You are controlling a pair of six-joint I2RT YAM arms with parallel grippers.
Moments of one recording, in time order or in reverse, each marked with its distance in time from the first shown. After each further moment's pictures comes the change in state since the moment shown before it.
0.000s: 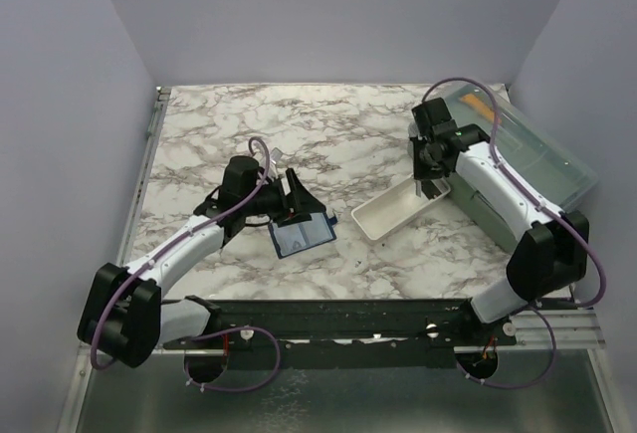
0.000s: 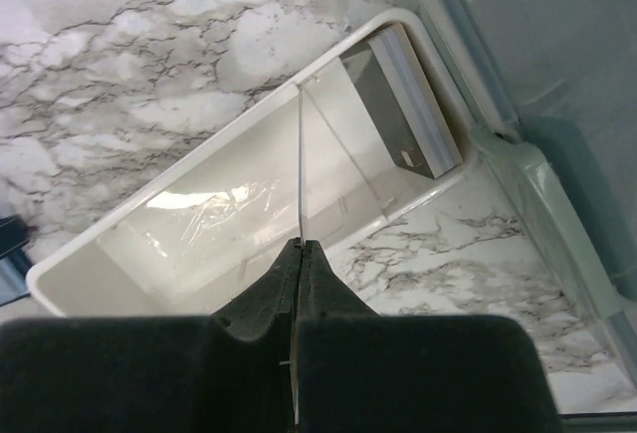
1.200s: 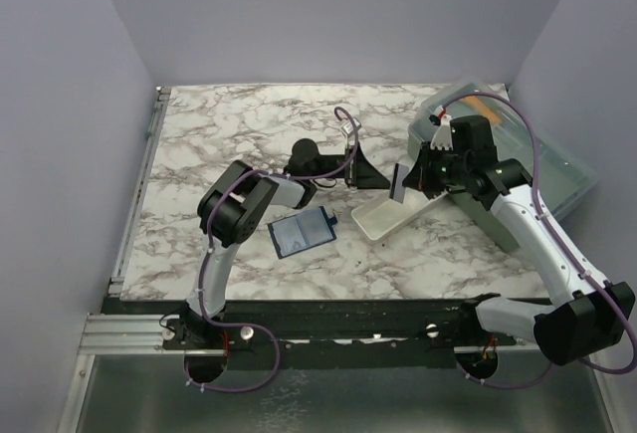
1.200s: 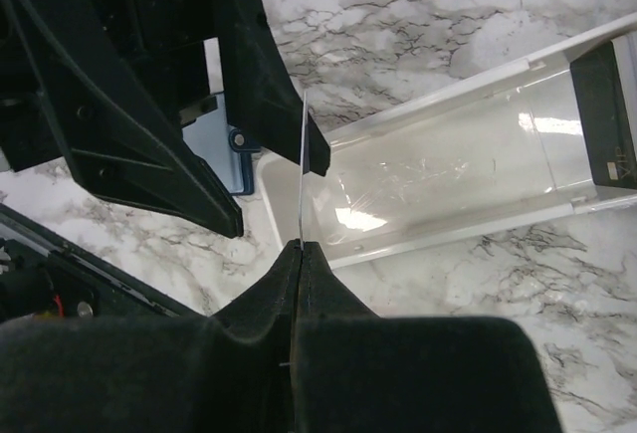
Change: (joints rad) left arm -0.177 0.946 0.505 1.236 0.359 -0.392; right arm -0.062 -0.389 -0.238 0.182 -0.522 0.019
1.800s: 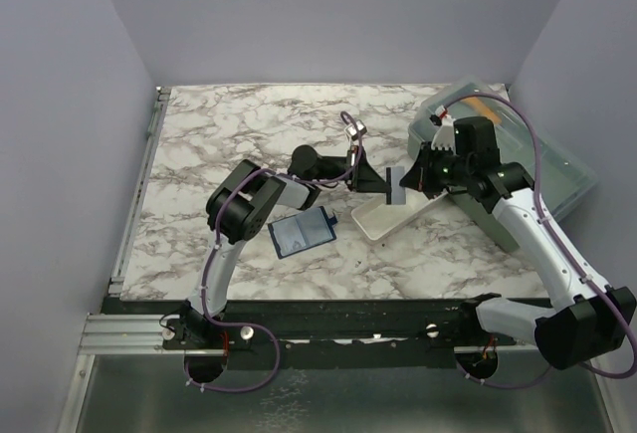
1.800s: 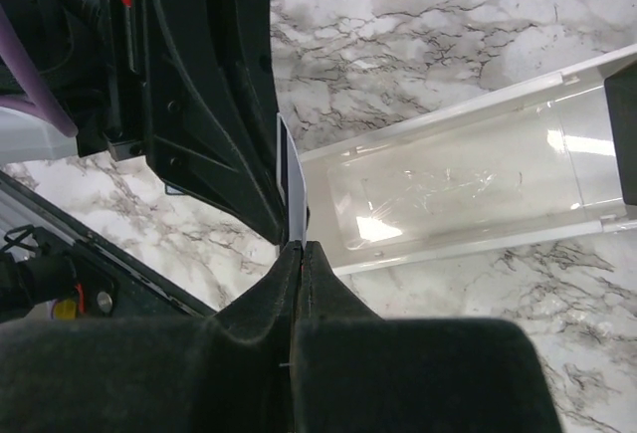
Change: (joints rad) left arm -0.016 0.101 0.060 0.254 0.078 -0.284; right arm -0.002 -0.015 -0.021 0.042 -0.084 0.011
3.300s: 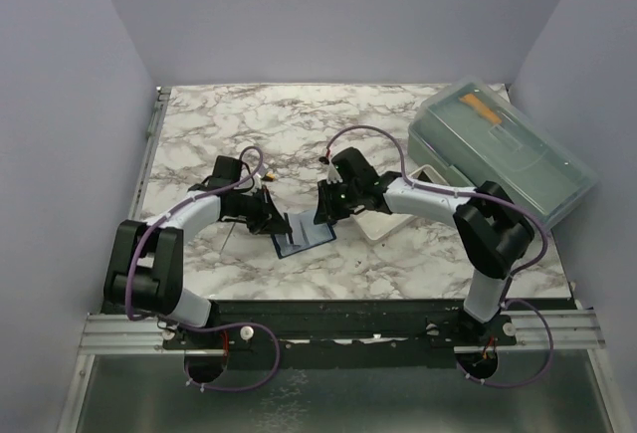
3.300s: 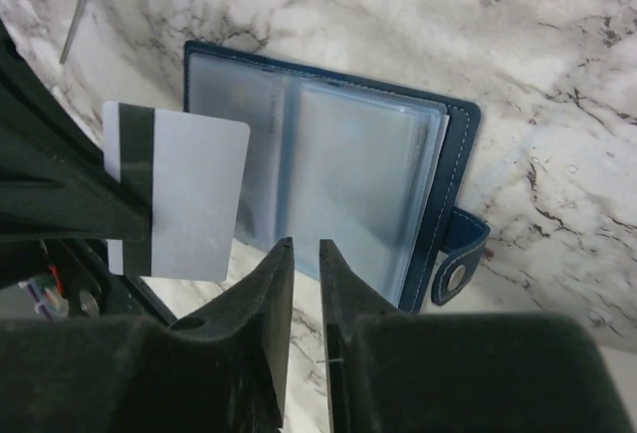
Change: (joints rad) left arm 0.421 -0.797 -0.483 -1.858 -0.287 0.991; right arm 0.458 0.606 0.029 0.459 0.034 0.158
